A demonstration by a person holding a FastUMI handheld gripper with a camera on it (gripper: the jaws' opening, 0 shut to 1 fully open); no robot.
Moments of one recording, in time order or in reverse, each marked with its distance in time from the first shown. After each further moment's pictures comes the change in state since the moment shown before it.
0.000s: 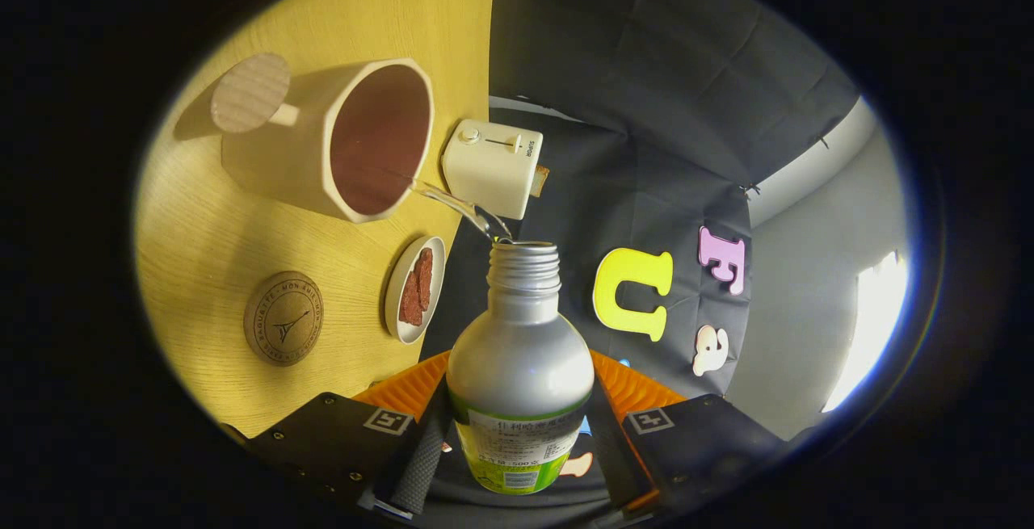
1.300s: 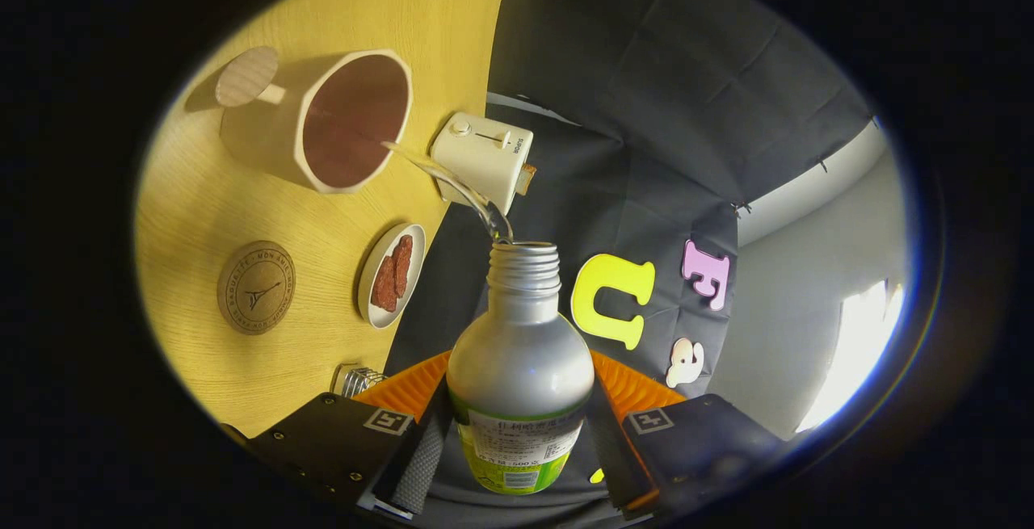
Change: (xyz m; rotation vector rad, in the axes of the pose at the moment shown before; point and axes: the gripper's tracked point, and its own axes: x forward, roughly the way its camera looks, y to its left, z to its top) arm -0.006 -0.029 -0.005 -0.098 -0.003 -0.043
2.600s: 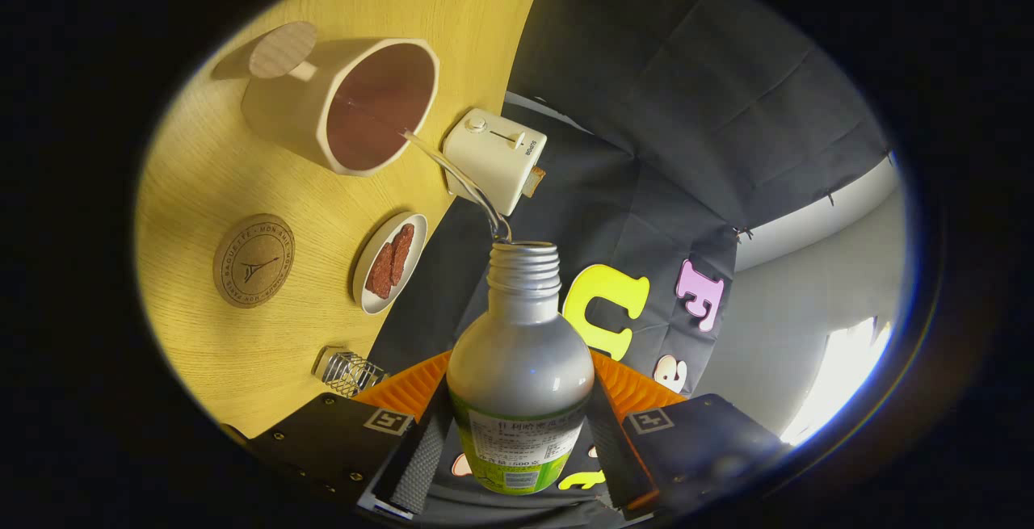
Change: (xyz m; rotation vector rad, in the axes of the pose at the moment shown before) arm 0.000 -0.002 0.002 -0.121 -0.006 -0.003
